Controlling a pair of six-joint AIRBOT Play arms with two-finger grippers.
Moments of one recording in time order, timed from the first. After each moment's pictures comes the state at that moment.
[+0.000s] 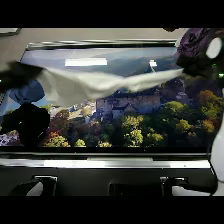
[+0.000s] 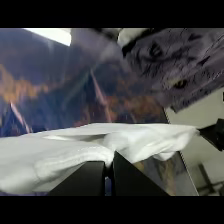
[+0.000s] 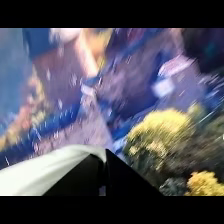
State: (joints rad) left arm 0.21 -0.95 1.33 0.53 -1.05 -1.36; right arm -0.01 -1.46 1.89 -1.75 1.33 2.04
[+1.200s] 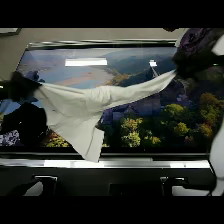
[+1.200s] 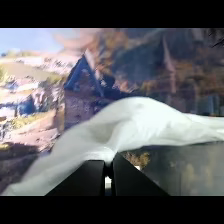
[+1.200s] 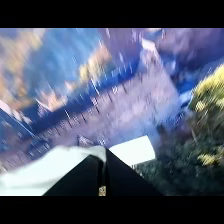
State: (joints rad) left arm 0.23 -1.08 1.22 0.78 -1.18 -1.53; right arm 0.00 -1.55 1.89 -1.45 1.43 2.12
